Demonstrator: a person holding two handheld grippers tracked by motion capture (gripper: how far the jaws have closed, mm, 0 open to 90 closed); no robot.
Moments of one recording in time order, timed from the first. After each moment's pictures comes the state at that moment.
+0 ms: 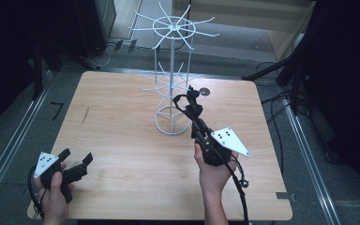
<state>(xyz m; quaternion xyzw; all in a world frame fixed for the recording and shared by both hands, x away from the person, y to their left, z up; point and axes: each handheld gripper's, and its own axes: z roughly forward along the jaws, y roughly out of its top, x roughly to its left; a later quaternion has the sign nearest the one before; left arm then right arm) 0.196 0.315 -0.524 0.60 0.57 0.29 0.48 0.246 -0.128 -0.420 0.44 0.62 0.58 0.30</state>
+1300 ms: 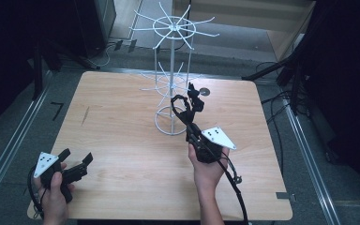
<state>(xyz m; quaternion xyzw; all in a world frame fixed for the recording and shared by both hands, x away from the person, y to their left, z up) 0.196 0.315 -0.524 0.60 0.57 0.29 0.48 0.269 -0.116 -0.460 0.47 0.64 0.54 0.27</state>
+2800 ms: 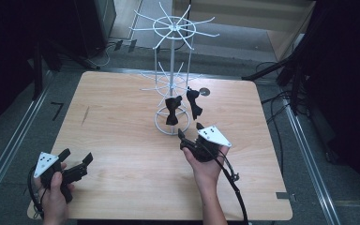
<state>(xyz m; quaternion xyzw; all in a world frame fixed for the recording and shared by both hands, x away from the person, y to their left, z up) 0.196 0.315 -0.524 0.60 0.57 0.29 0.48 0.281 -0.114 -0.475 0.45 0.67 0.53 0.27</state>
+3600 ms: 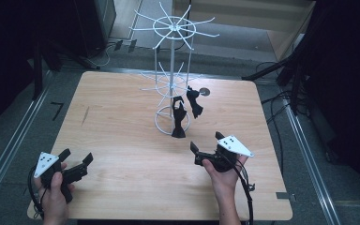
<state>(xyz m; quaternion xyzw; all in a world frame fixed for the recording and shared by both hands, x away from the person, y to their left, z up) 0.196 0.315 -0.524 0.60 0.57 0.29 0.48 0.259 -0.165 -0.483 0.45 0.67 0.55 0.24</state>
